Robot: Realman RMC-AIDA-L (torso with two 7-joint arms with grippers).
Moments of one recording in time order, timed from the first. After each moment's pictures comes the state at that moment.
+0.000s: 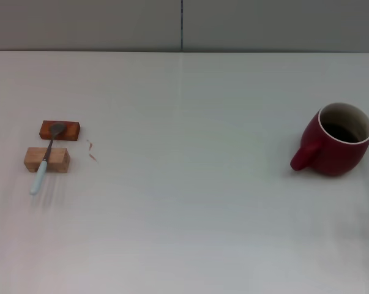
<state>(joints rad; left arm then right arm) -0.42 -2.06 -0.24 0.08 1.28 1.34 -0.39 0.42 2.08 0.61 0.10 -1.85 -1.09 -0.72</state>
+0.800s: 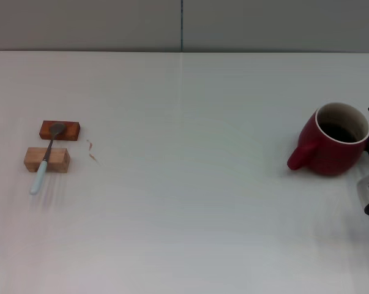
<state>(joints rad) -0.43 -2.06 -0.24 0.08 1.28 1.35 -0.39 0.43 2.08 0.46 0.15 -1.85 -0.98 -0.73</state>
